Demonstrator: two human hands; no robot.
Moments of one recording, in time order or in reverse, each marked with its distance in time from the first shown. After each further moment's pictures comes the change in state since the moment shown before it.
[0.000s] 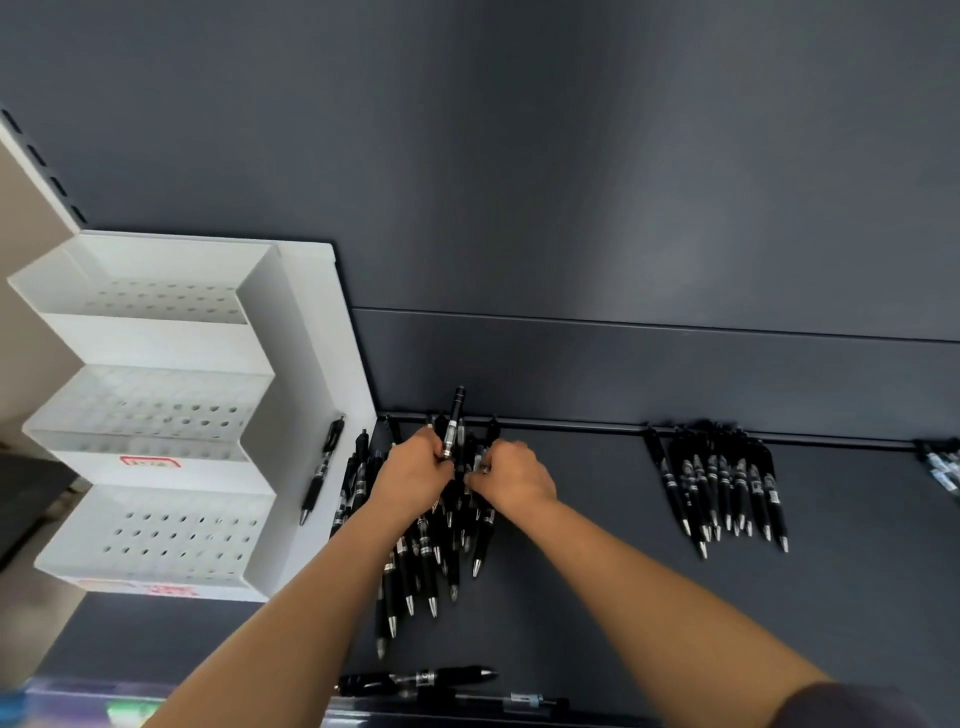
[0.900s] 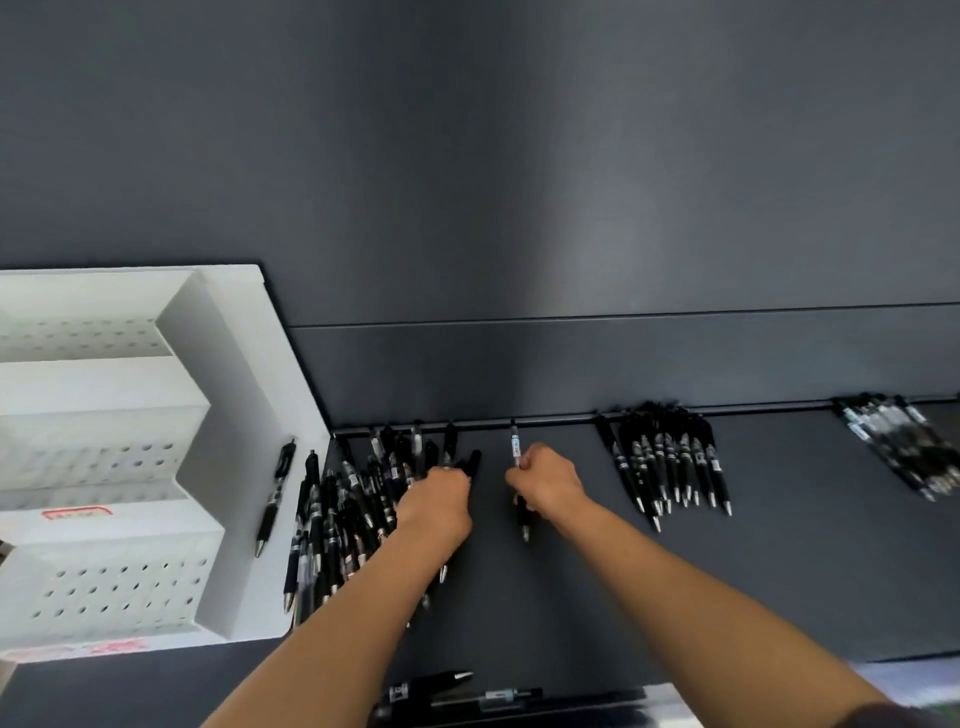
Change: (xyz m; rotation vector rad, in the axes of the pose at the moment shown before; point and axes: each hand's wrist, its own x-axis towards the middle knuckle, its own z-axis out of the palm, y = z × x) left_hand -0.017 0.044 0.047 0.578 -0.243 0.121; right_hand -0.012 0.067 -0.031 0.351 0.064 0.231
